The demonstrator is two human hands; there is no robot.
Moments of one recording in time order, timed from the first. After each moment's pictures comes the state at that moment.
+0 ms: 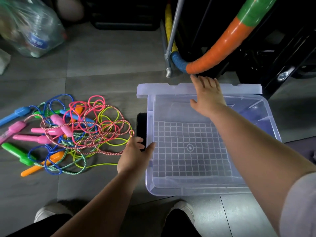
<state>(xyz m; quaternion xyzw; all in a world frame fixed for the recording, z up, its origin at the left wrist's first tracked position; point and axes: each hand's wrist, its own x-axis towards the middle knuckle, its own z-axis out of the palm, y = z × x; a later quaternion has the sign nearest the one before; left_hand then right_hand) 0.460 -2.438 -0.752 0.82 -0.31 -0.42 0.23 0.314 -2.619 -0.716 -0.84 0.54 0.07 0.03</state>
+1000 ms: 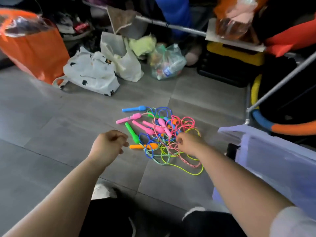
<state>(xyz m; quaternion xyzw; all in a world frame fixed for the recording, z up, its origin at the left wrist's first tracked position) 0.726 -2.190 -0.610 0.84 -0.18 -0.30 0.41 0.600 -2.385 -0.662 -0.90 0.35 0.21 0.19</state>
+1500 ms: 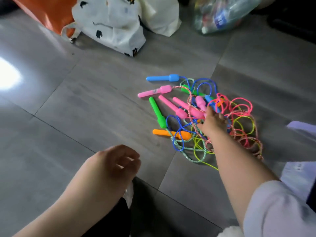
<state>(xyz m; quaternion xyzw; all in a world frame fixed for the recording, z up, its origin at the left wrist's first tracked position) 0.762 -2.185 -0.673 0.89 -0.15 -0.32 0.27 0.709 -2.448 -0.863 -0.85 0.44 0.21 0.21</state>
